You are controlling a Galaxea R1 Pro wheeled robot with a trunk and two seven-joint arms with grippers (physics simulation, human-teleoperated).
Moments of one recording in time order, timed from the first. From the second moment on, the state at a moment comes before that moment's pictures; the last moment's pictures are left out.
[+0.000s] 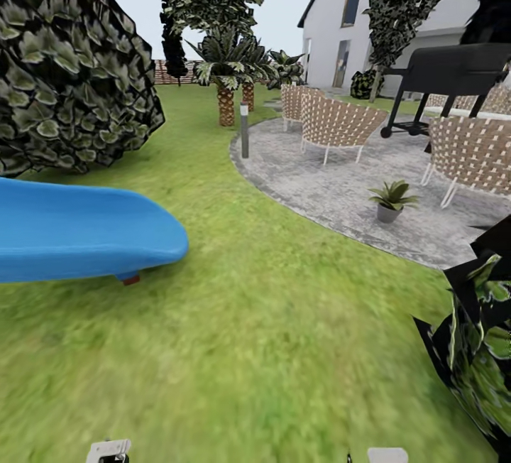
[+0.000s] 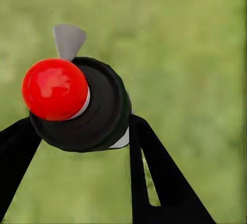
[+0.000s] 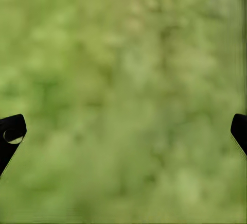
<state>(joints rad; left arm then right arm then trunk) -0.37 0.16 0.65 -0.14 -0.49 -0.32 -0.19 -0.38 -0.02 -0.44 -0.03 0.55 -0.48 -0.22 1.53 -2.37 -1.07</state>
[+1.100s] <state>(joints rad) -0.35 0.17 0.65 -0.14 -0.48 -0.32 -0.19 -0.38 -0.01 -0.44 -0.03 0.55 -0.48 -0.22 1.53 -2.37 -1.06</state>
